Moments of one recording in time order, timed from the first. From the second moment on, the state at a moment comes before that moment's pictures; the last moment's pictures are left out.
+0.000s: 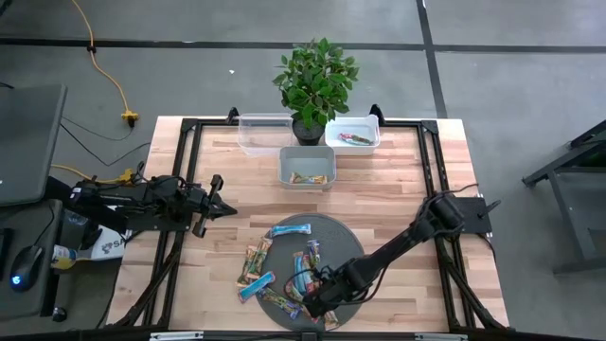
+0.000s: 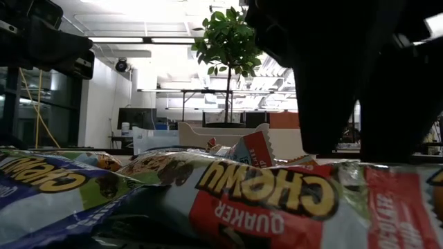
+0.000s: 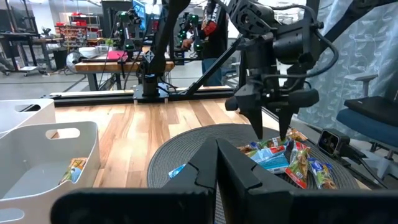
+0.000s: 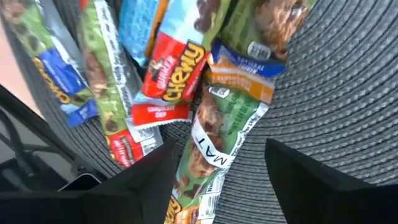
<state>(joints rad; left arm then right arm) -0.09 0.01 0.02 0.02 0.14 -0.01 0.57 2.14 1.61 -0.67 0.01 1.57</state>
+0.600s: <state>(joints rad) -0.09 0.01 0.02 0.02 0.13 -0.01 0.55 2.18 1.61 -0.60 -0.02 1.57</state>
